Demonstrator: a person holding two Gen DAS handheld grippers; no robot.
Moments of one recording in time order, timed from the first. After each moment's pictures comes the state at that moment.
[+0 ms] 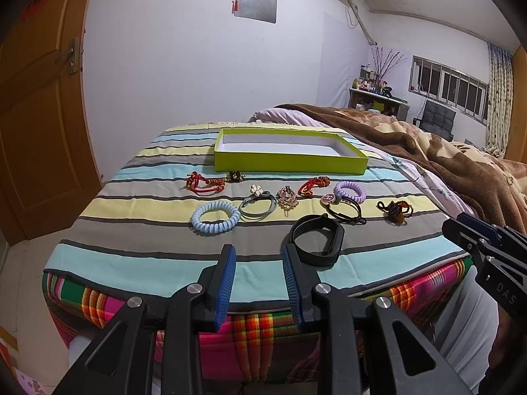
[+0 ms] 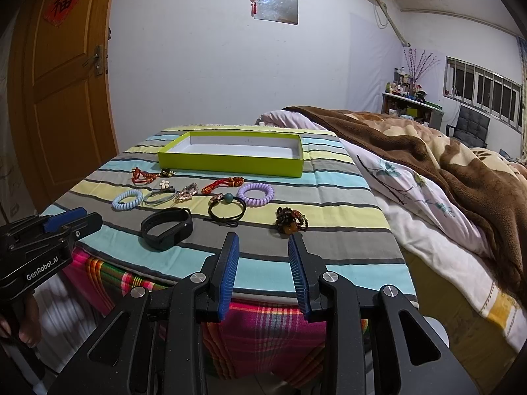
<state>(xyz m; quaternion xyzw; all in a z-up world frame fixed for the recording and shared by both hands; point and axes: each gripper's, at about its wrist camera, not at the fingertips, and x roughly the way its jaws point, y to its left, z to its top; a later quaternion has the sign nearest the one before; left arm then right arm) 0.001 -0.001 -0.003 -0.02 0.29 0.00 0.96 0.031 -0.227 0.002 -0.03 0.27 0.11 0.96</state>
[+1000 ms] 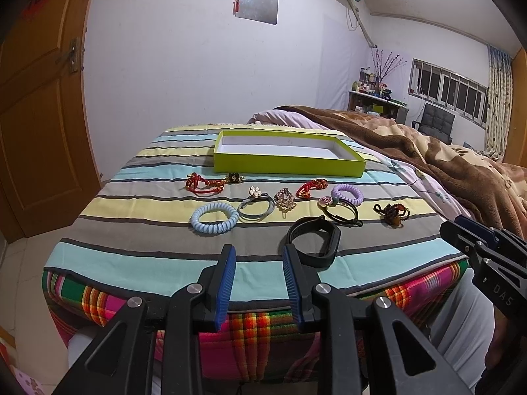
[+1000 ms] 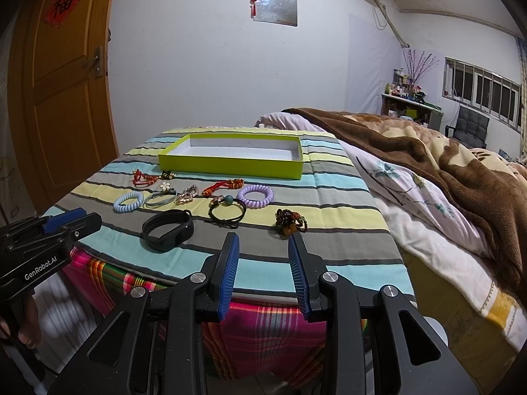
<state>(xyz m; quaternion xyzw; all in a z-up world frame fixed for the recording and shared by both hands) -0.002 0.001 0.004 -0.03 0.29 -0.01 0.96 0.029 -0.229 0.006 -0.03 0.26 0.11 0.96</state>
